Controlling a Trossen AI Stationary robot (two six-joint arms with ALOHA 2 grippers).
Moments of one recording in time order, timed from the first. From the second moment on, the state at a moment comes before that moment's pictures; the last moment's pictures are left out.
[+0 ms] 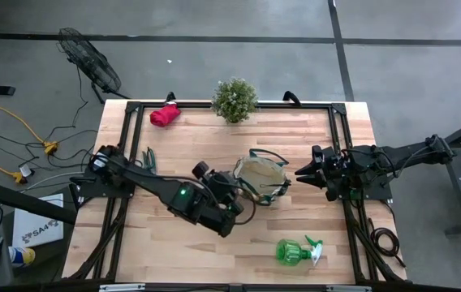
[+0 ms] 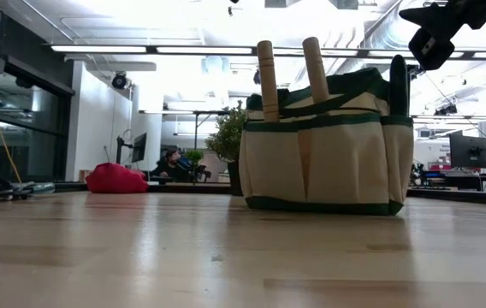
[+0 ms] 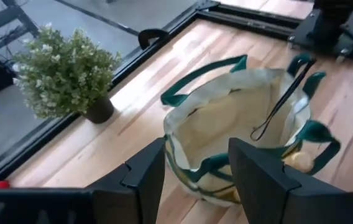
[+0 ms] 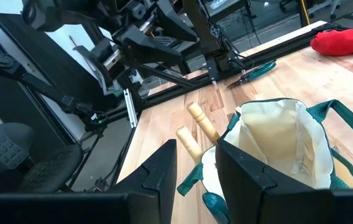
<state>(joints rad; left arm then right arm) -0.44 1.89 1.88 -1.11 -0.99 -0.88 0.23 0.46 0.43 -0.10 0.08 0.47</state>
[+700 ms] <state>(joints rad) -0.29 1.88 1.88 -0.73 -0.57 -0.44 0.23 0.46 0.43 -0.10 0.08 0.47</state>
